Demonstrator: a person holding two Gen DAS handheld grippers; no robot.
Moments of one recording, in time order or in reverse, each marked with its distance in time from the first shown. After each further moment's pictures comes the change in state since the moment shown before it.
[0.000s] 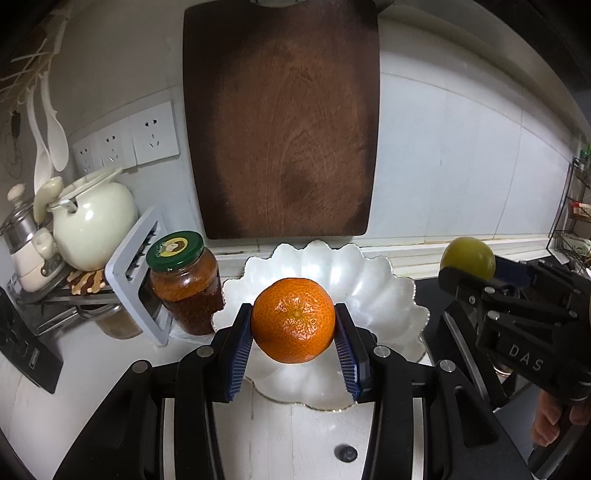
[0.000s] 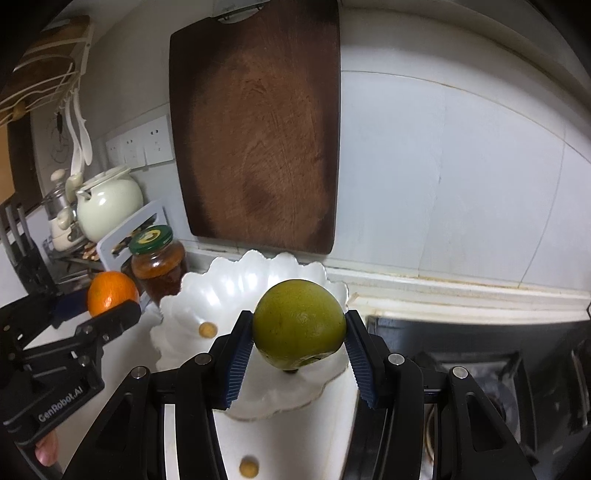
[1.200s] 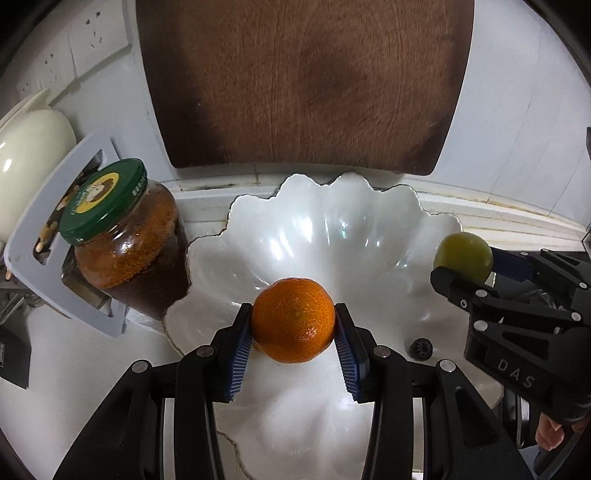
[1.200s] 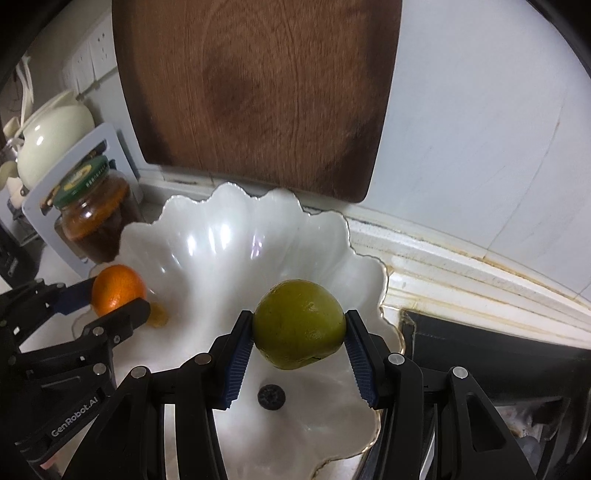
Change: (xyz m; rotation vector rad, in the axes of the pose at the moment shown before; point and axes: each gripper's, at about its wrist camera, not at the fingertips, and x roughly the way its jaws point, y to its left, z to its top) left arm 0.150 0.016 0.008 -0.057 0.316 0.032; right arm 0.164 -0.007 0.009 -0.080 0.334 0.049
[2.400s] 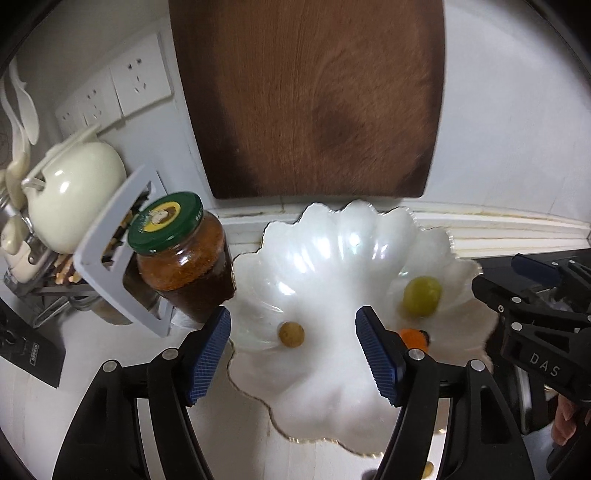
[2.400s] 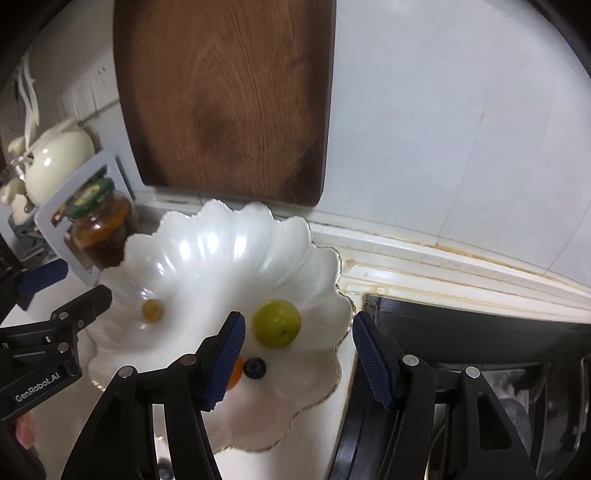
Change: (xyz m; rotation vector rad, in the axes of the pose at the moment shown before) left arm -0.068 0.002 -0.015 0.024 -0.124 0.078; right arm -0.065 -0.015 -0.030 0.071 -0.117 -0.057
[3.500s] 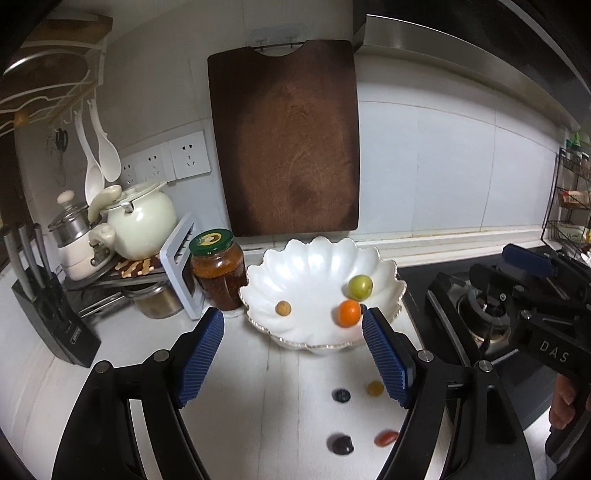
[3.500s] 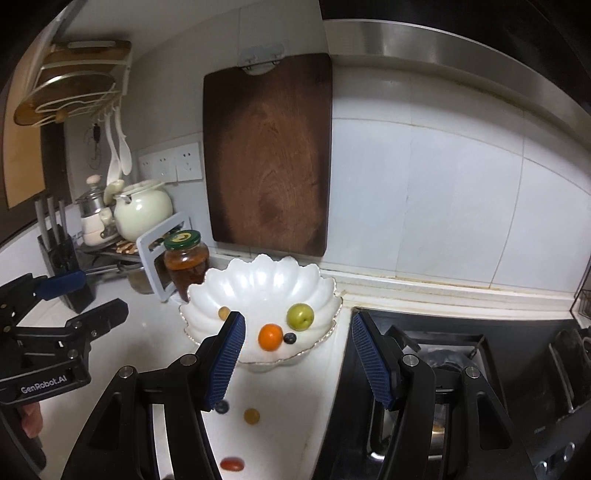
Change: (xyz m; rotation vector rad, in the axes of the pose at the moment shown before) left arm -0.183 -0.010 -0.099 0.032 -0.260 -0.032; right arm -0.187 0.020 -0.095 -0.015 -0.329 0.024
